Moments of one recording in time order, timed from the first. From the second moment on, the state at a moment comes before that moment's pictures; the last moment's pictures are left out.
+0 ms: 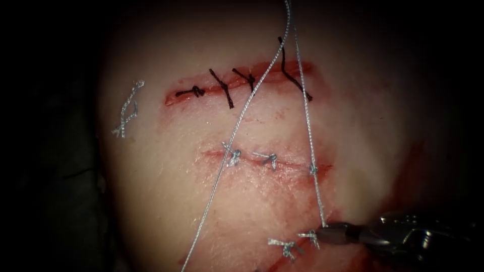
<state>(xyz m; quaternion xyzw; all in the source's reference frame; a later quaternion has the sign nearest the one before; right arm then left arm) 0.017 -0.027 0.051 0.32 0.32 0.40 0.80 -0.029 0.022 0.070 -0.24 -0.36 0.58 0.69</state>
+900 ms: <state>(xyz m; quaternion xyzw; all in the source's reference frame) 0.019 -0.015 0.052 0.23 0.45 0.44 0.75 -0.029 0.016 0.054 -0.31 -0.46 0.70 0.45</state>
